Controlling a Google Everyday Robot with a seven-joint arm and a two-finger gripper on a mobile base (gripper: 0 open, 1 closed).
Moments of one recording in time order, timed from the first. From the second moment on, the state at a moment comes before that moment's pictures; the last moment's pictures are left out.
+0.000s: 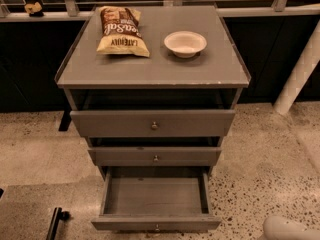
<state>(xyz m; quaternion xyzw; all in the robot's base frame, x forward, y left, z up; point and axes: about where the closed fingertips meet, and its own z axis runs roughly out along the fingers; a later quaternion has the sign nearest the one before) 0.248 -0.311 0.281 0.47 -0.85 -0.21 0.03</state>
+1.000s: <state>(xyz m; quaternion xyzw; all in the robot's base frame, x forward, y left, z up) 0.245 -0.317 0.267 0.46 -0.84 -0.27 -0.01</state>
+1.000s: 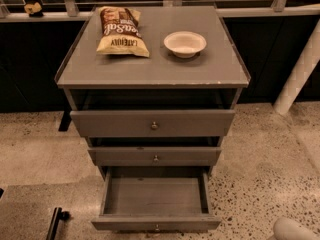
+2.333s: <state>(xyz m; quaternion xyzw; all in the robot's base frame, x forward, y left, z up) 0.276 -0.280 0.209 0.50 -0.80 -0.33 -0.01</state>
